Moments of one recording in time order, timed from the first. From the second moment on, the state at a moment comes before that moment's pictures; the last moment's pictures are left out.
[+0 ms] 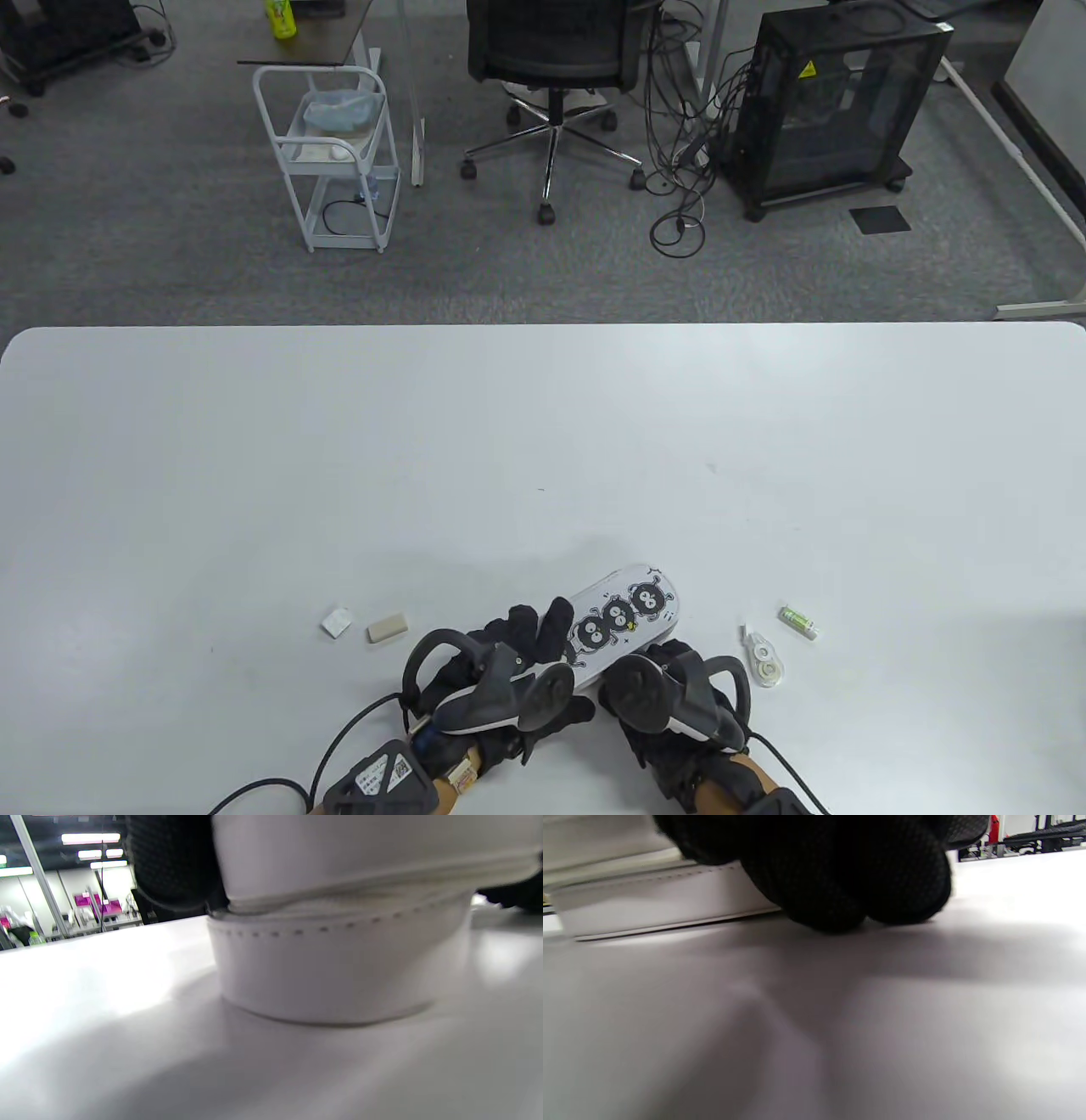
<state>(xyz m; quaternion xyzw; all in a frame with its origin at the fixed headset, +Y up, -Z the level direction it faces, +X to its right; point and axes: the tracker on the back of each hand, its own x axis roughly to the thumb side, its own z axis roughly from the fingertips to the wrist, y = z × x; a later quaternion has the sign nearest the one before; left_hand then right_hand) -0.077 -0.728 -0.265 0.00 -0.28 -0.06 0.96 0.095 -0.753 -0.259 0.15 0.01 0.99 0.09</state>
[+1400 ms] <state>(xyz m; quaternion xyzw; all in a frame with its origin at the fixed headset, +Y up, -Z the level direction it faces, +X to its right) -0.106 -0.730 -0.287 -0.07 -0.32 -0.08 0.94 0.141 -0.742 -0.277 0.17 -0.03 0.98 0.04</state>
